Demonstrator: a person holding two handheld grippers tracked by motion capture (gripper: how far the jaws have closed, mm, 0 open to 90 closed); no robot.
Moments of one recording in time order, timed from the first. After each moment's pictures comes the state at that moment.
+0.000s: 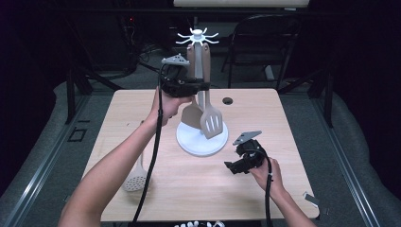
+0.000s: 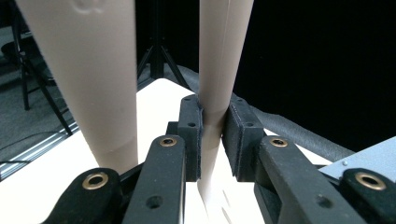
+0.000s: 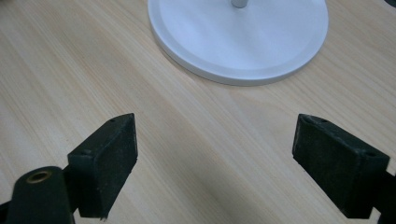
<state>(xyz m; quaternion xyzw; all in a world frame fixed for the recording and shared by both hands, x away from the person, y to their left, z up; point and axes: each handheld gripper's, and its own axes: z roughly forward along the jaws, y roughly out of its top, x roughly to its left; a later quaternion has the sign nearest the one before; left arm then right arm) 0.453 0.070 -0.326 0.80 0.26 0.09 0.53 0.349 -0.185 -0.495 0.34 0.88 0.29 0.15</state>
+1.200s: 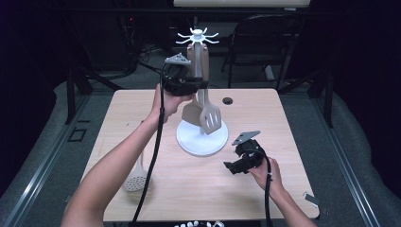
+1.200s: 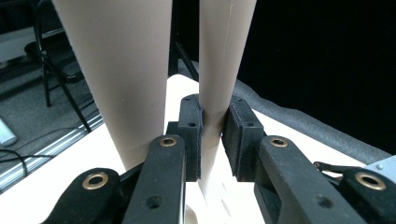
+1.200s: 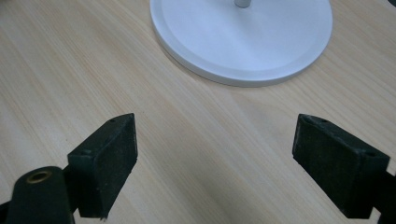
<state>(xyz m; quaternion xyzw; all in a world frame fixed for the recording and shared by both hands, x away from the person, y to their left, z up) 0.461 0.068 -0.330 0.81 0.27 0.12 0.52 0.350 -0.183 -0.497 0.34 0.88 0.29 0.15</state>
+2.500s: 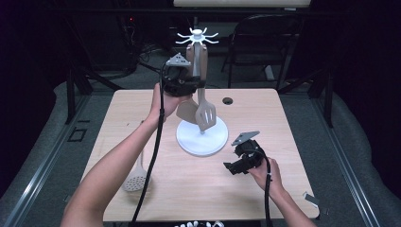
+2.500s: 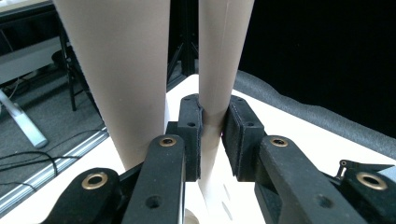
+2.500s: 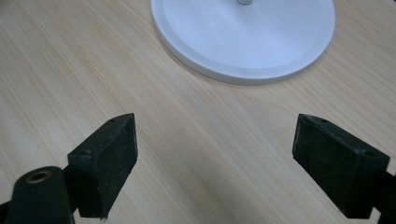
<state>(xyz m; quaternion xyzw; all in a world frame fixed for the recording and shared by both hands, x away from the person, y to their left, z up) 0.459 0.070 -0.331 0.81 0.26 0.16 0.50 0.350 -0.182 -0.498 0.34 0.89 0.28 0.15</state>
